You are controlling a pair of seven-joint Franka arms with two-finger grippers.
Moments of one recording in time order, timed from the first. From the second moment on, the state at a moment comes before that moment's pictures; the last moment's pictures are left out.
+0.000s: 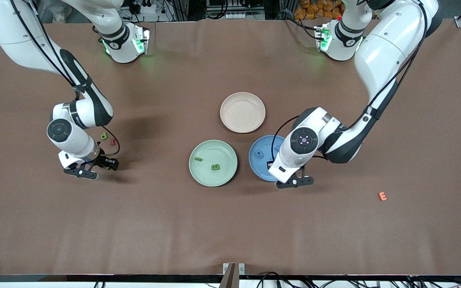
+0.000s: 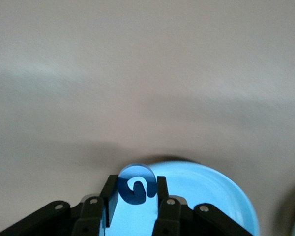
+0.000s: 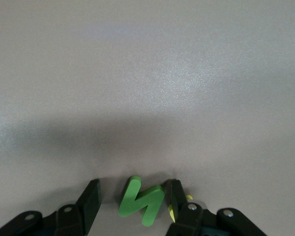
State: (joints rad) left arm -0.04 0.81 -0.62 -1.48 0.49 2.07 -0.88; right arm -0.16 0.52 0.16 -2.11 -0.32 2.68 0.46
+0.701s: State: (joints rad) left arm -0.06 0.82 -0.62 -1.55 0.49 1.97 -0.89; right arm -0.16 0.51 0.16 -2.12 -0.34 2.68 0.46
